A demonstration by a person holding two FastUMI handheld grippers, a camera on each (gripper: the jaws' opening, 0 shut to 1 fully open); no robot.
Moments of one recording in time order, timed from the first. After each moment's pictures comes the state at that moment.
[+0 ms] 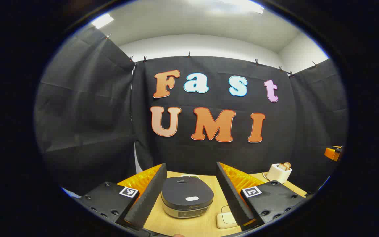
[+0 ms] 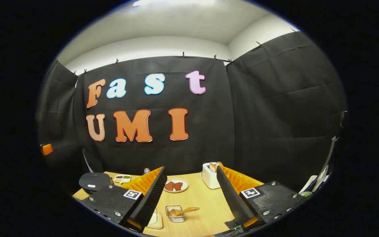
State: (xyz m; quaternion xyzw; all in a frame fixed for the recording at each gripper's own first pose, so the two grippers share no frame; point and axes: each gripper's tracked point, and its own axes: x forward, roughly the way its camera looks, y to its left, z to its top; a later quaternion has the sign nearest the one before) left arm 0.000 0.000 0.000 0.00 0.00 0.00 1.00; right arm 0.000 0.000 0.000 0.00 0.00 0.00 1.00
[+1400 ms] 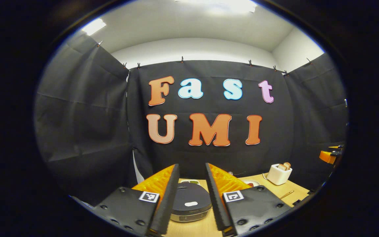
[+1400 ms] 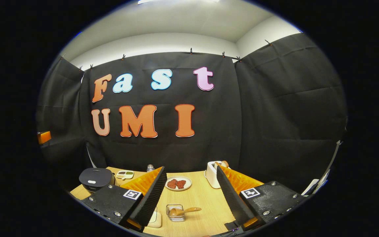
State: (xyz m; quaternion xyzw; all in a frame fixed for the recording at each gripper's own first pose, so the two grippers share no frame) left arm 0.002 -0.015 0.026 0.02 -0.02 -0.01 1.00; right arm 0.012 0.012 -0.014 -0.02 0.02 0.03 1.00
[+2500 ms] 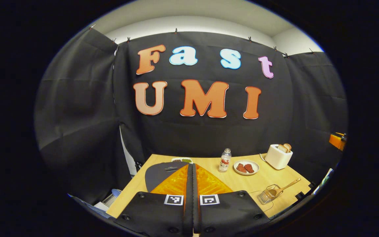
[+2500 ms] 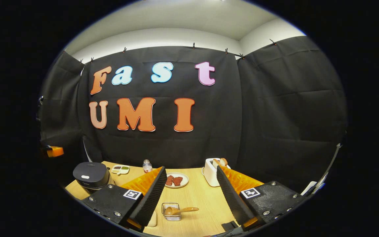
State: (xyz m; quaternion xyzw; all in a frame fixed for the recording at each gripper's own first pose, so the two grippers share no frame) left arm 0.094 -0.031 -0.110 0.01 0.13 -0.06 0.99; right arm 0.032 0.009 -0.033 -0.04 0.04 0.02 1.00
